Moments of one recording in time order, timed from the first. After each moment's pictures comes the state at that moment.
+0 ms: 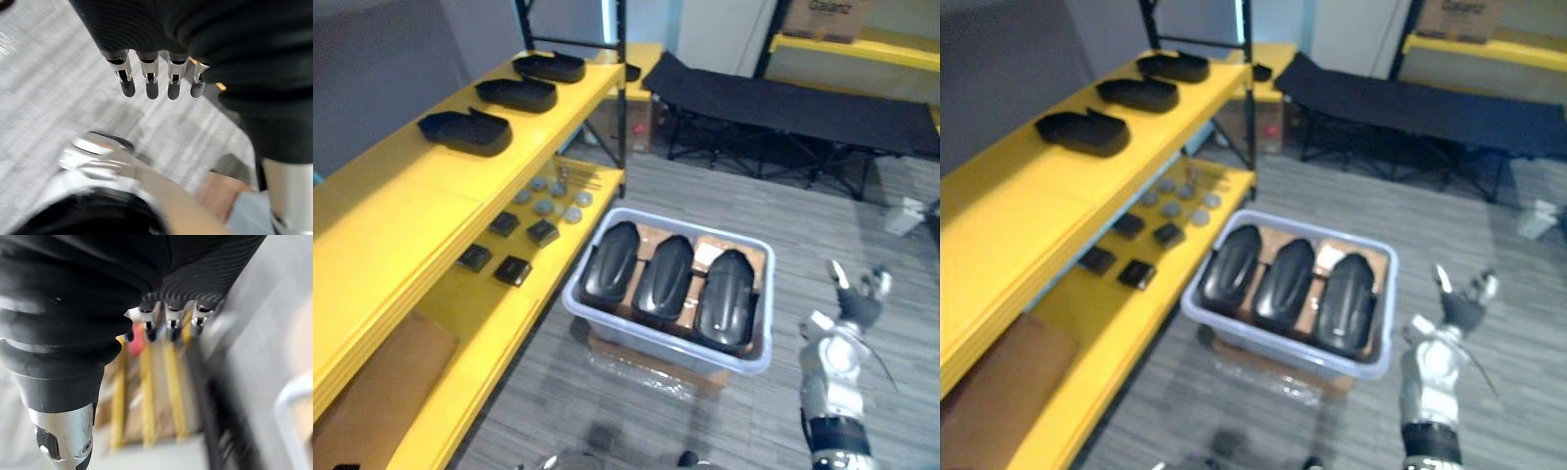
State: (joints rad) left arm 0.24 0.10 0.09 0.98 -0.17 -0.09 0.06; right arm -0.14 -0.26 -0.37 0.43 0.38 -0.19 -0.51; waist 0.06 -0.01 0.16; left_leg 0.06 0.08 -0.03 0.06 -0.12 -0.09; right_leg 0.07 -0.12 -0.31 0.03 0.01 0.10
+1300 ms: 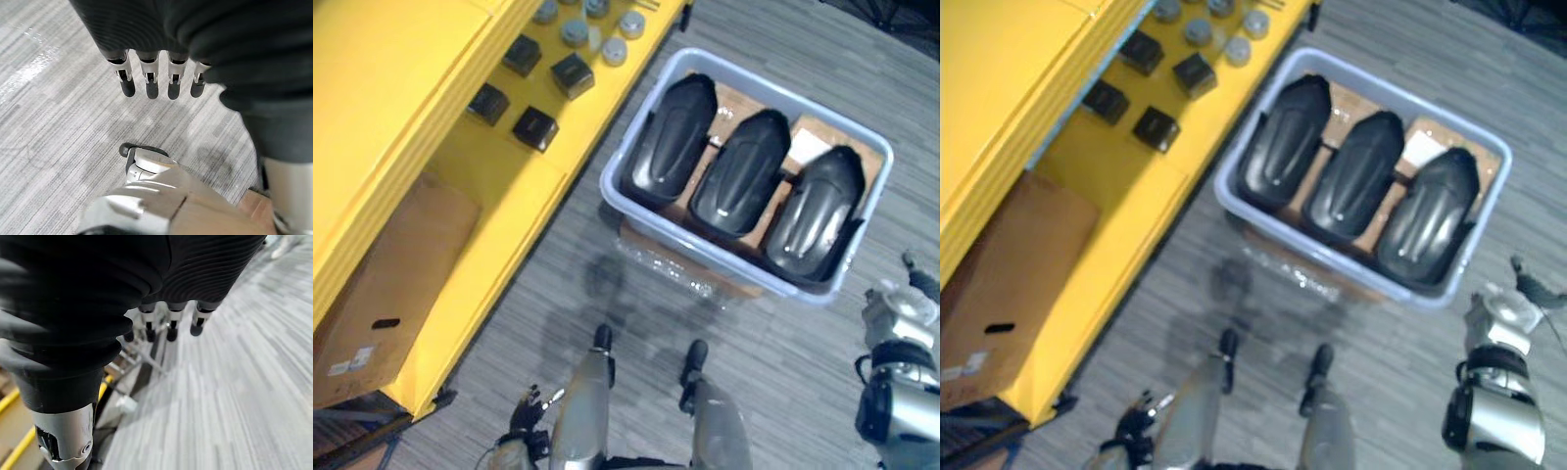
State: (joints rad) left arm 0.08 0.17 -0.08 0.86 -0.36 -0.14 0.06; right arm -0.61 -0.63 -0.38 1.00 0.34 0.05 -0.67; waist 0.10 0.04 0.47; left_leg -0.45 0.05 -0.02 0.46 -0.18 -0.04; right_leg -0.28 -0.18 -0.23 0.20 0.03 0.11
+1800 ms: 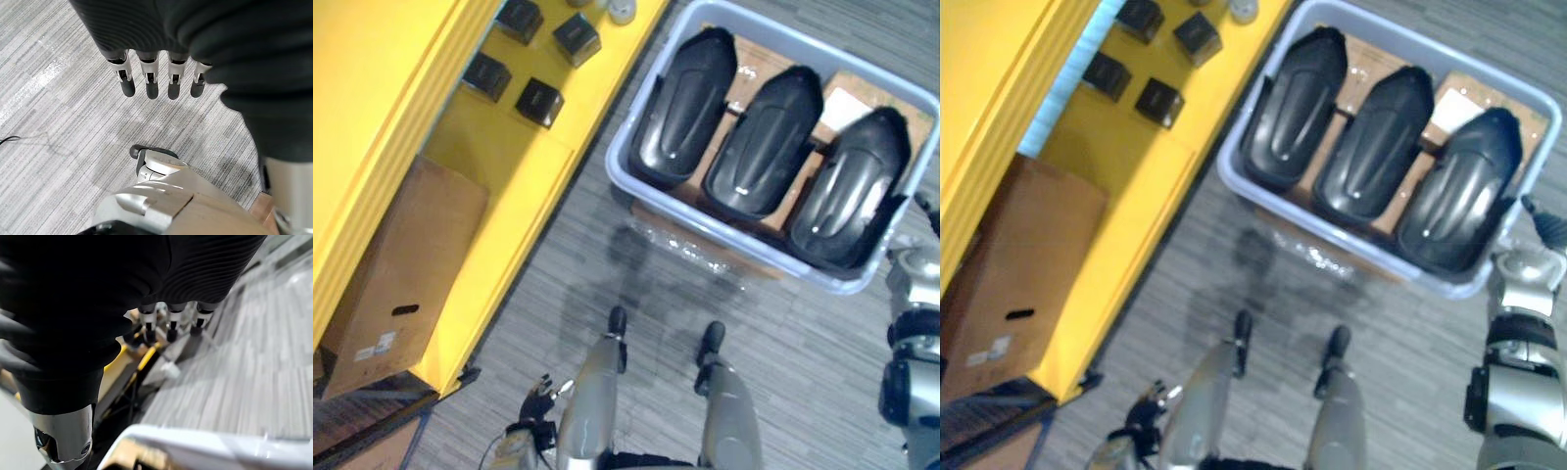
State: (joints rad) left arm 0.06 0.17 -0.13 0.87 -0.40 -0.13 0.01; right arm -0.72 -0.72 -0.22 0.91 0.17 0.01 -0.60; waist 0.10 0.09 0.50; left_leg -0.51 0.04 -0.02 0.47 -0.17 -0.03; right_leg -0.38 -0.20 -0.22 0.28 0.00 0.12
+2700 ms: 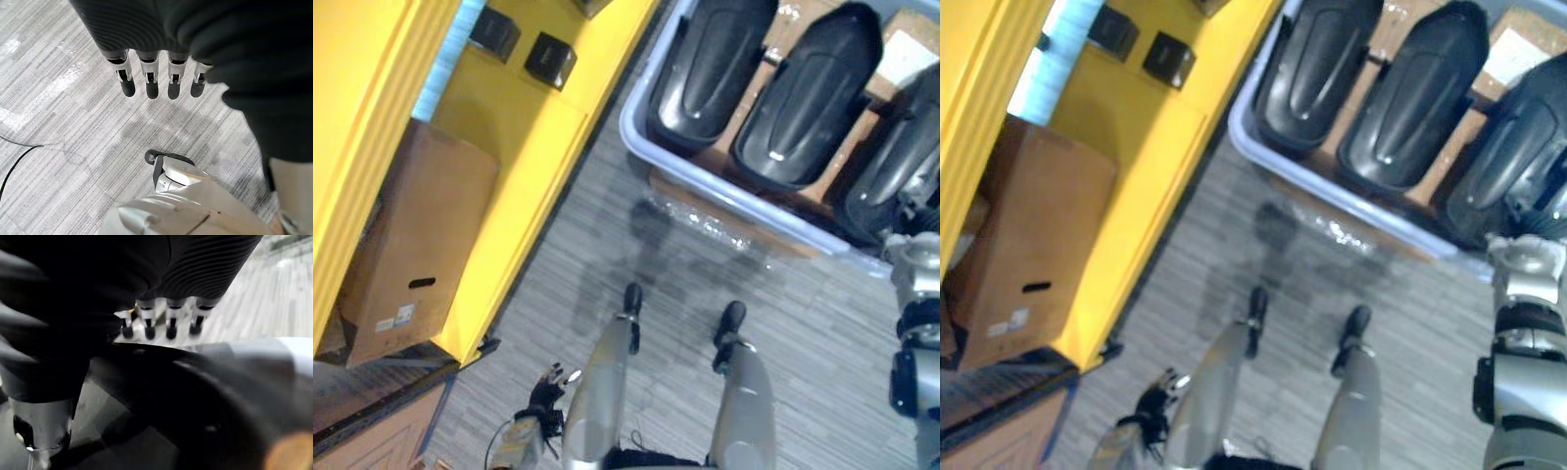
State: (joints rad) left arm 0.00 0.17 -0.21 0.88 -0.51 -0.14 0.00; right arm -0.77 -0.78 -0.13 0.99 0.17 0.14 -0.48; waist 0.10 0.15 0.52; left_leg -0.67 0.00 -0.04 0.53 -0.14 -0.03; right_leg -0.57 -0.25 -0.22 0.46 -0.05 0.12
